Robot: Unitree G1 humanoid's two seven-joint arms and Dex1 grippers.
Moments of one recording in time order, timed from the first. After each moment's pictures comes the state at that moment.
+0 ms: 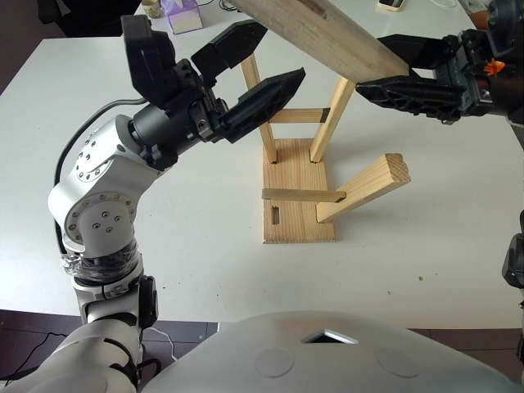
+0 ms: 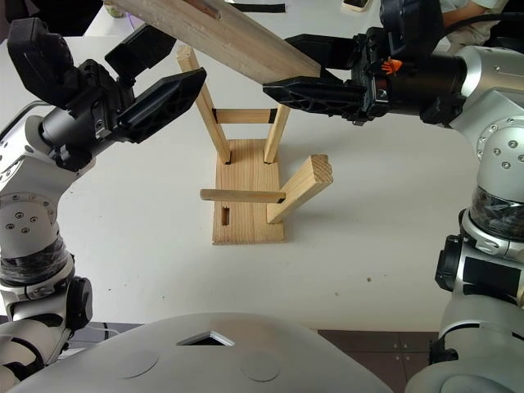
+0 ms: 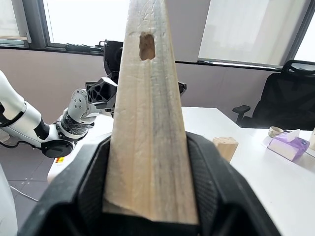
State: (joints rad) left arm -0.34 0.44 0.18 -0.60 -1.05 0.62 -0.59; right arm -0.64 -0.79 -0.16 -0.33 1.00 0.85 1.05
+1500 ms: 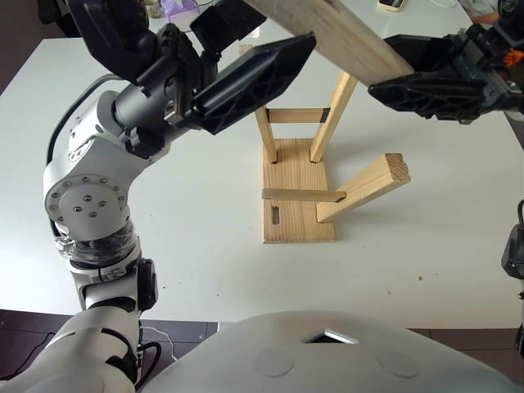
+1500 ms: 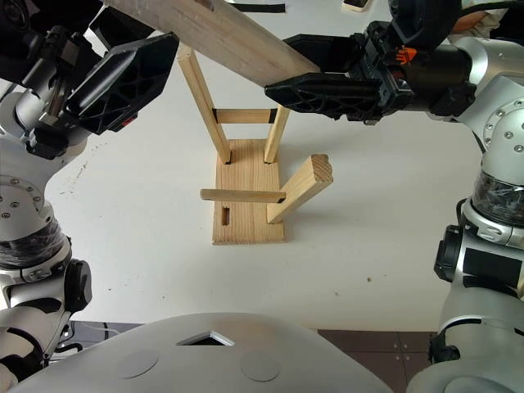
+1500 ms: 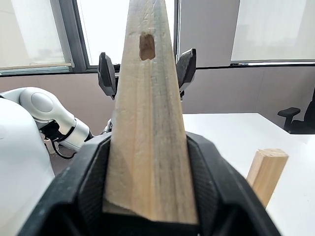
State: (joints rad) left arm -0.46 0.45 0.18 -0.55 -1.29 0.61 -0.62; right arm -0.70 -0.78 -0.15 -0.25 1.14 0.95 1.14
